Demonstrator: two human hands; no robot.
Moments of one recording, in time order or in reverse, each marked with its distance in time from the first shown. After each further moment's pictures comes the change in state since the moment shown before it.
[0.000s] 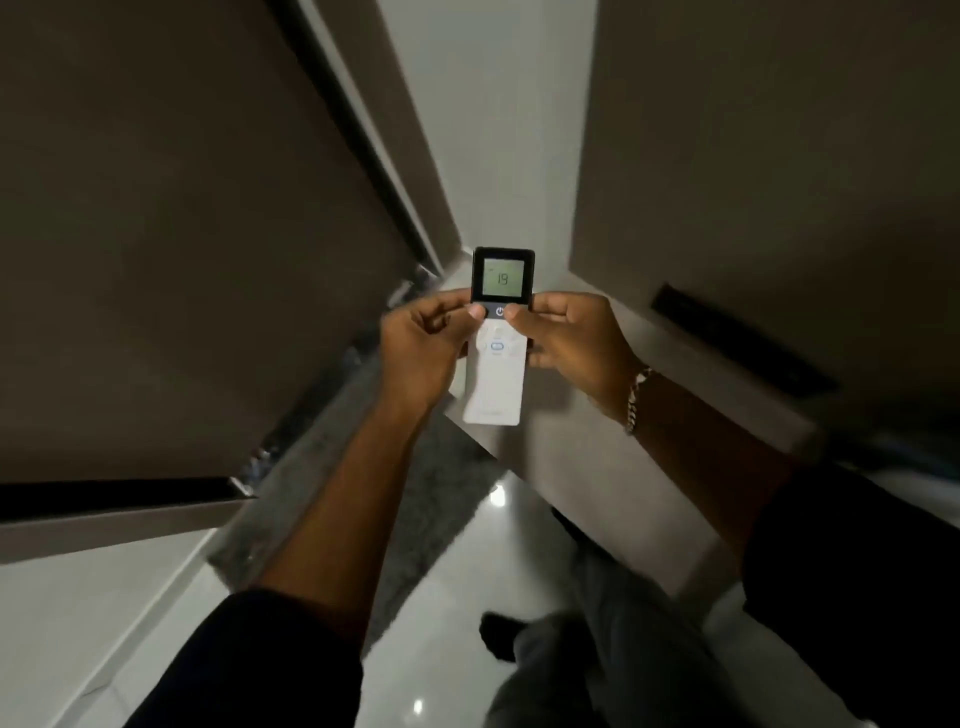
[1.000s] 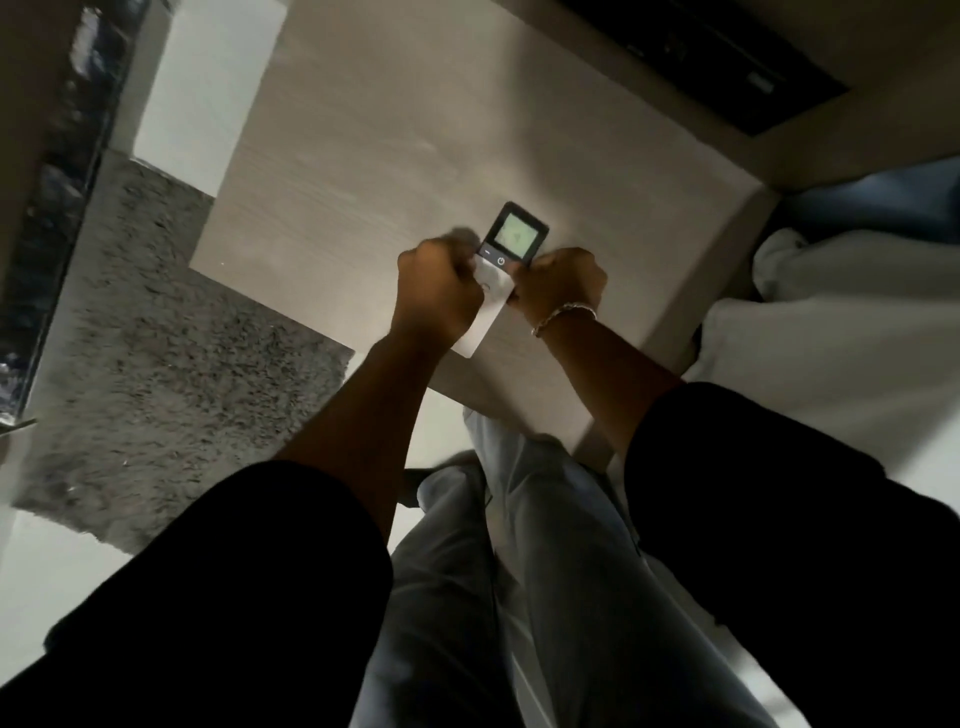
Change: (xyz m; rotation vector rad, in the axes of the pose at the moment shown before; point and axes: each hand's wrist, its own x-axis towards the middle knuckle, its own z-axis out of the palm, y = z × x) left_hand 0.017 -0.267 0.209 0.803 -0.408 0.169; right_hand 0.062 0.310 -0.117 -0.591 0.452 0.558
